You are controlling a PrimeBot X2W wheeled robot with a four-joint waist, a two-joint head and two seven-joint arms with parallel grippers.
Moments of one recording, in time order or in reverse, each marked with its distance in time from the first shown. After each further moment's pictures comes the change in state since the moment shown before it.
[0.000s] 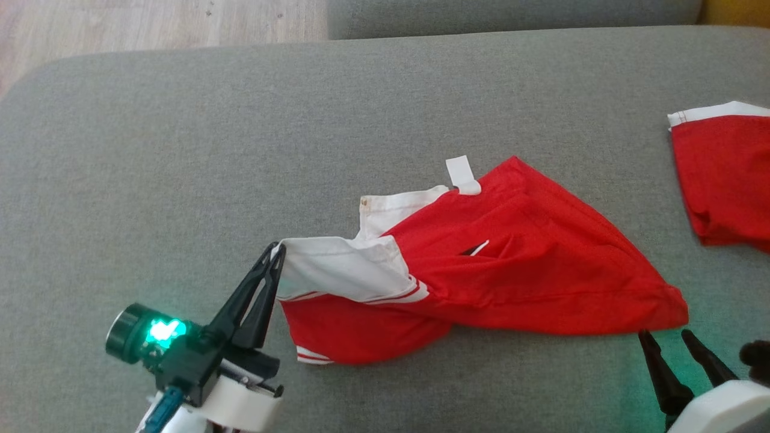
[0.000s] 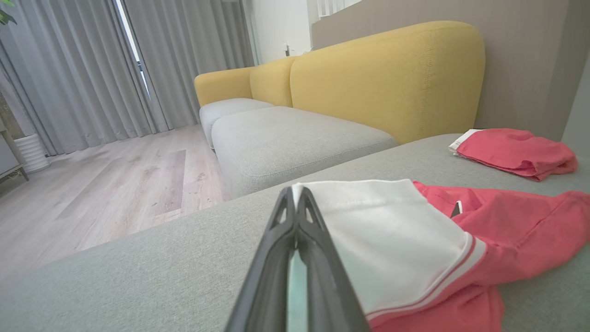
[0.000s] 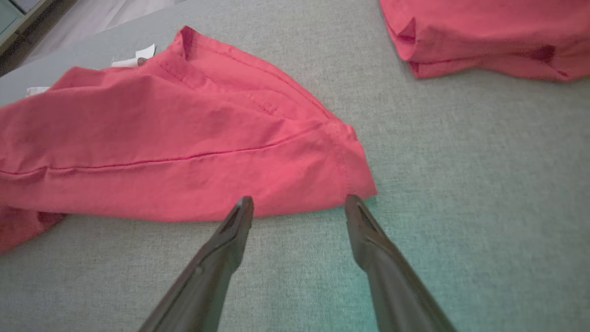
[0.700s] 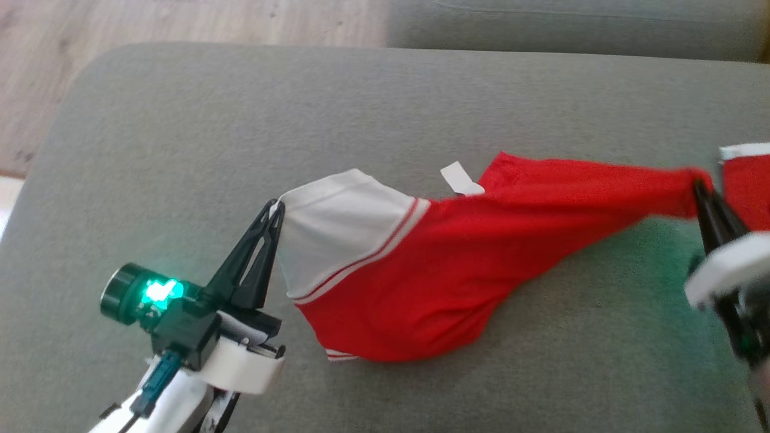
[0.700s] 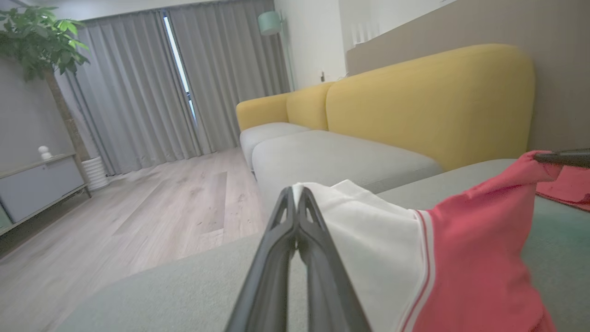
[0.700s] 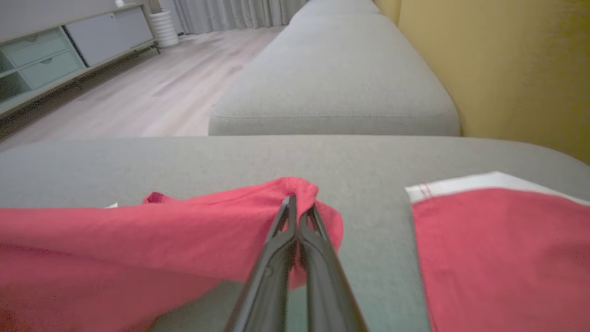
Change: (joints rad) left arm -0.125 -0.001 -0.040 0.014 -0.036 0.036 0.006; right arm -0.597 -0.170 0.179 0.541 0.032 0.000 -0.278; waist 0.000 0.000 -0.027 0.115
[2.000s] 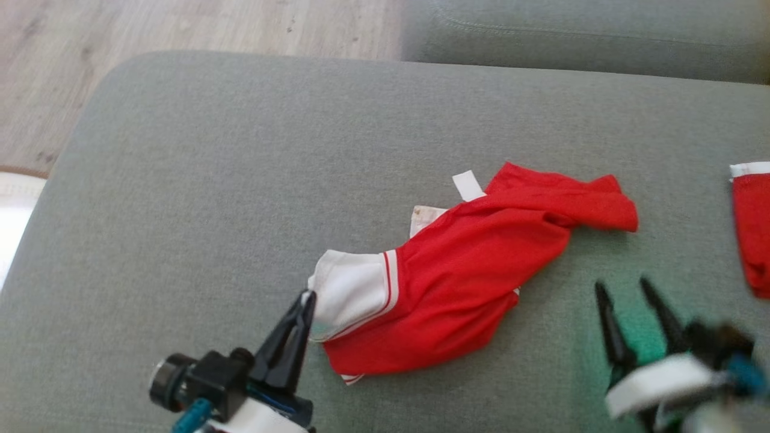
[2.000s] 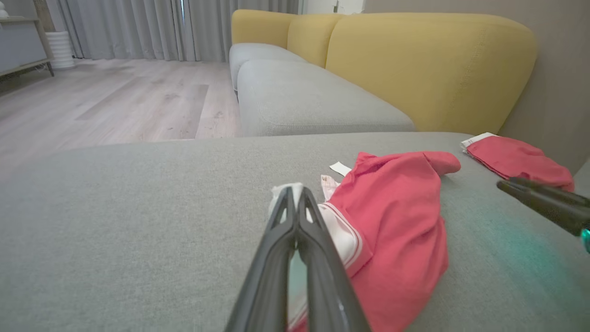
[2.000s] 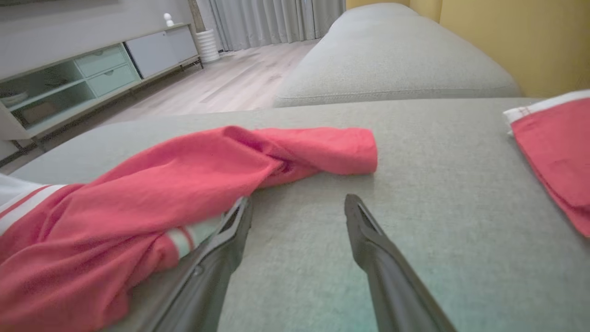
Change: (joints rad) left arm 0.178 -0.012 -0.079 -0.075 -0.176 0.027 0.091; right arm 0.395 0.247 -0.042 -0.243 -0.208 0.000 -0.197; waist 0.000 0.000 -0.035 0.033
